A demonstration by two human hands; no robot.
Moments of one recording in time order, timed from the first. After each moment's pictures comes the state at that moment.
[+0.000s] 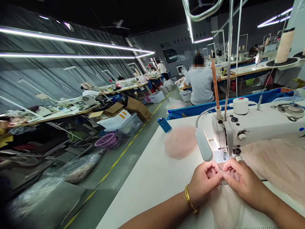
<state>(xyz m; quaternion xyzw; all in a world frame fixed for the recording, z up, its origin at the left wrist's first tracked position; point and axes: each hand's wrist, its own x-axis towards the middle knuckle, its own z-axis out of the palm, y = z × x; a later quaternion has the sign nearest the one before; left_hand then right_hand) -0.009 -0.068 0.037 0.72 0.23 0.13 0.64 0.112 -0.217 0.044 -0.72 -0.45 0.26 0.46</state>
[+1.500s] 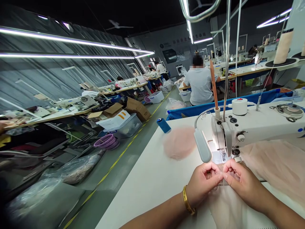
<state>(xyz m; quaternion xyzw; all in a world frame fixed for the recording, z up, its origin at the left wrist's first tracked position) -0.014 -0.068 0.044 0.69 0.20 0.12 0.68 0.121 -0.216 0.031 -0.68 -0.43 0.34 0.48</state>
